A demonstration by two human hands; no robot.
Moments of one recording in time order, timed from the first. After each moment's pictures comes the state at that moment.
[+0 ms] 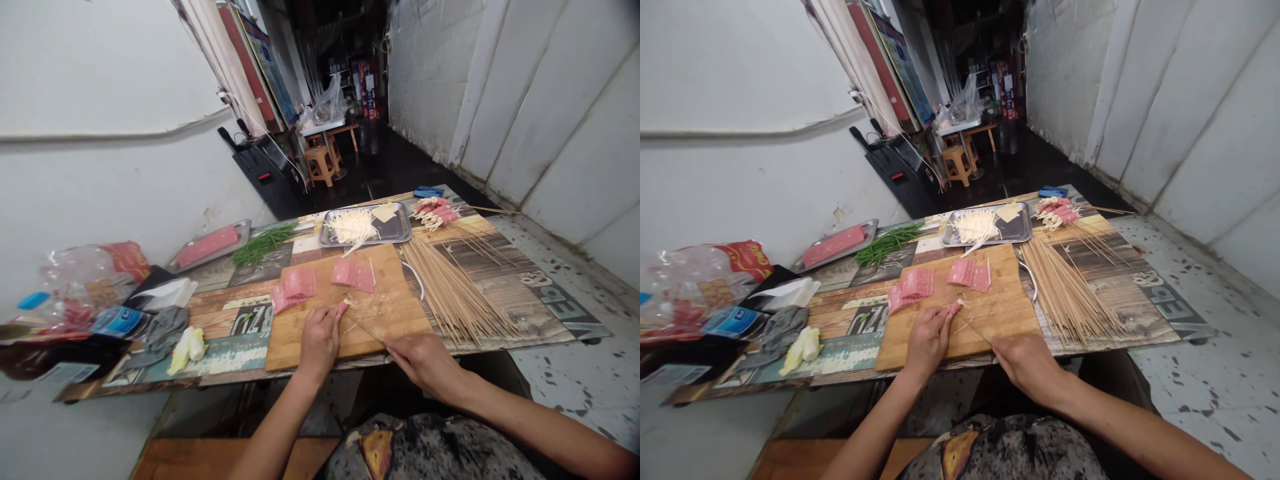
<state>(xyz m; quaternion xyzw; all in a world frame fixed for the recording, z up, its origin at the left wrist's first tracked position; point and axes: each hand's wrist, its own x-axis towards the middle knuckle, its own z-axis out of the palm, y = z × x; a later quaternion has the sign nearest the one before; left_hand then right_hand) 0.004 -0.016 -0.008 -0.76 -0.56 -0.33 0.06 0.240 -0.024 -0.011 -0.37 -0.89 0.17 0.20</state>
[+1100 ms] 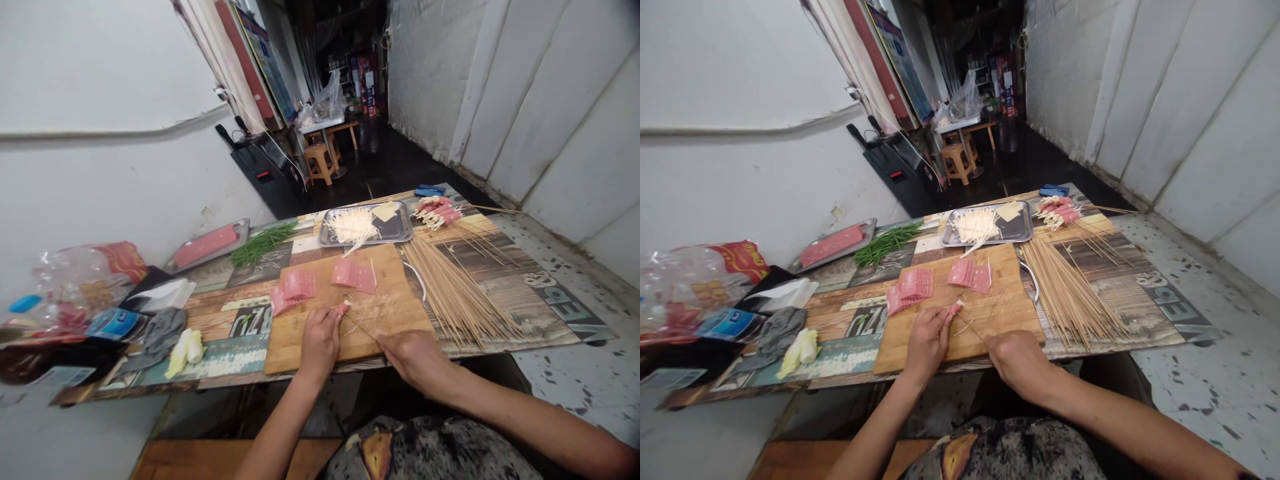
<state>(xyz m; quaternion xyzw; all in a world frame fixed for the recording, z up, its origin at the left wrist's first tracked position) 0.005 -0.014 -0.006 -0.76 -0.56 -0.33 0.04 0.220 -0.016 0.017 -0.40 -0.90 0.15 0.06</state>
